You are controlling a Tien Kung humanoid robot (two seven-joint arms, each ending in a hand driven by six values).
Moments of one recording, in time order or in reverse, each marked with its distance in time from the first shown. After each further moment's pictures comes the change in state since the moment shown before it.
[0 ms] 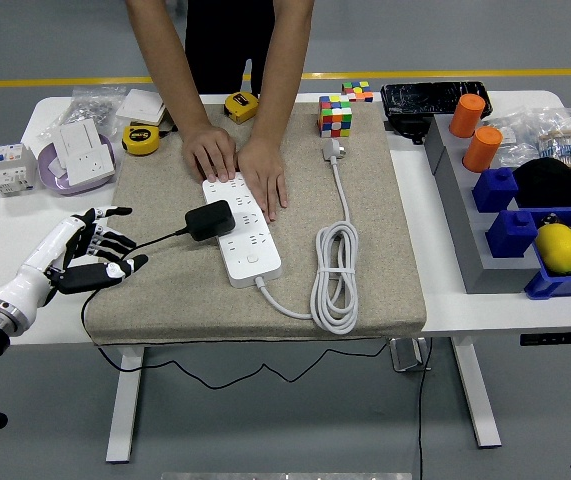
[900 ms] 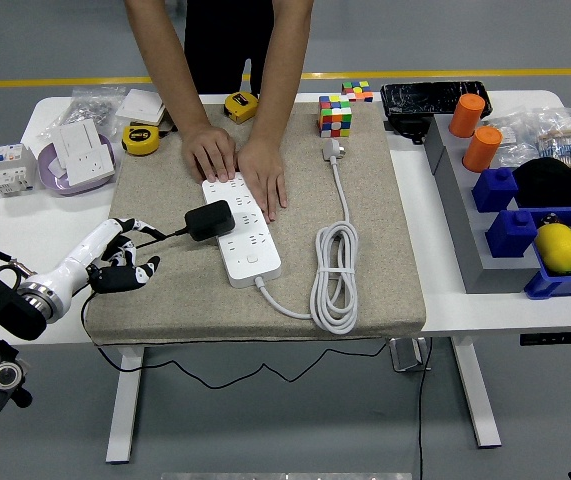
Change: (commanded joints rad) left arm -0.111 -0.043 0.116 0.049 0.103 -0.003 0.114; right arm -0.025 0.017 -0.005 0.000 0.037 -0.006 0.018
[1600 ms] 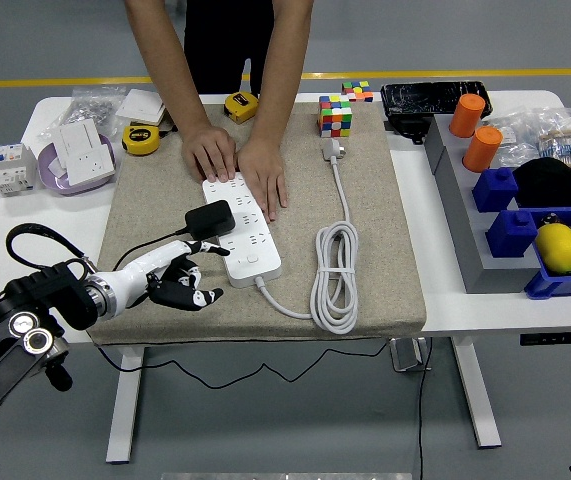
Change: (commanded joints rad) left arm -0.229 0.022 0.240 0.146 -0.327 -0.164 0.069; right arm 0.015 -0.008 -0.031 0.000 0.006 -0.004 -0.005
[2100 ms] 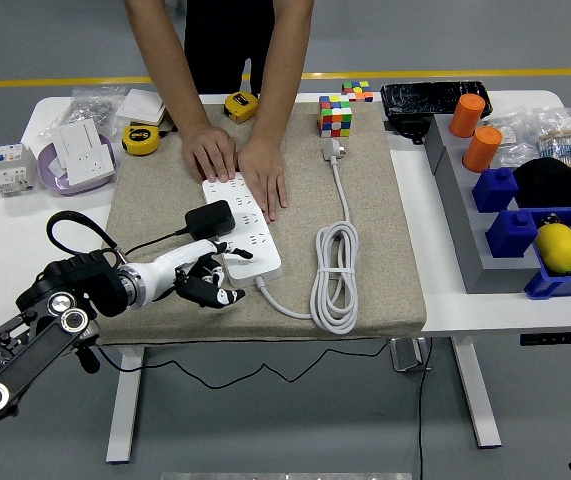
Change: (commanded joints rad) left arm -0.094 -0.056 0.064 0.107 0.011 -0.019 0.025; right arm 0.007 -0.003 -0.003 0.000 -0.002 0.000 -0.002
